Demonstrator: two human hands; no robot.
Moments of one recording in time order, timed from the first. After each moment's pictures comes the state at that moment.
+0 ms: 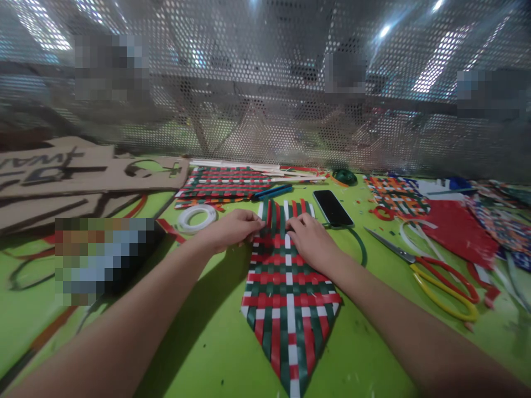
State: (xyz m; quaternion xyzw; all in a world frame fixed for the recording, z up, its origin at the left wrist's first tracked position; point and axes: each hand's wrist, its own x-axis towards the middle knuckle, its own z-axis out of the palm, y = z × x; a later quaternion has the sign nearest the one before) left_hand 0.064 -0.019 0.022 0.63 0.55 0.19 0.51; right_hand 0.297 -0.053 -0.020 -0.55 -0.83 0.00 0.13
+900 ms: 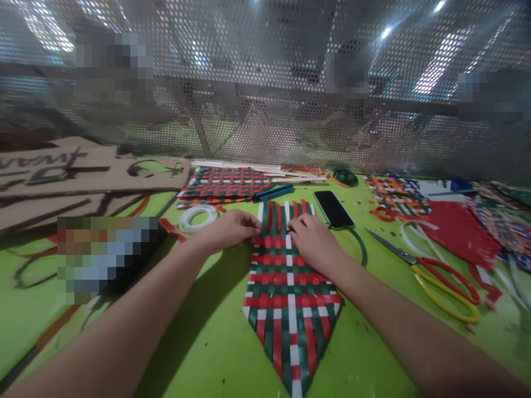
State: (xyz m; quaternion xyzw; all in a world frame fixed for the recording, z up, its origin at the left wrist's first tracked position) left_hand 0.050 -0.013 0.015 0.66 0.54 0.18 0.49; right_hand 0.296 -0.060 -0.009 -0.54 -0.83 -0.04 0.12
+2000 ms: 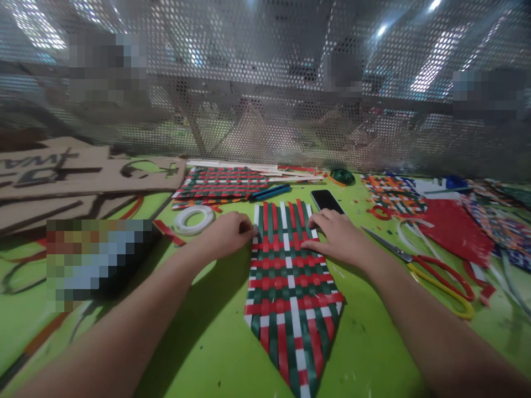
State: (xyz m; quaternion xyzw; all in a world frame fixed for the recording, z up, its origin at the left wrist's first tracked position) left_hand 0.052 -0.022 0.022 0.80 0.54 0.10 0.21; right_hand 0.354 -0.065 0.022 -0.56 -0.83 0.02 0.09
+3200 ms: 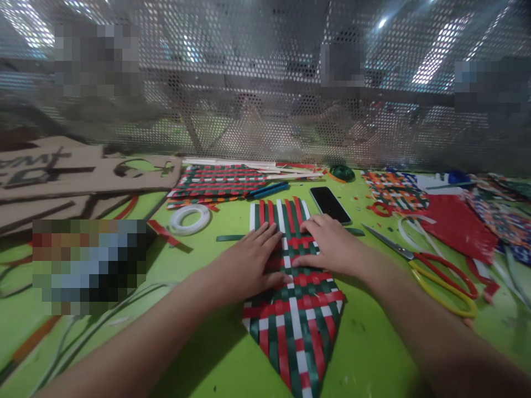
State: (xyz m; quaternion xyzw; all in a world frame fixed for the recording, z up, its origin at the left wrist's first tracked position) left_hand 0.088 -0.077 0.011 0.90 0.40 0.02 0.17; right_hand 0.337 -0.079 0.020 -0.53 -0.84 0.07 0.08
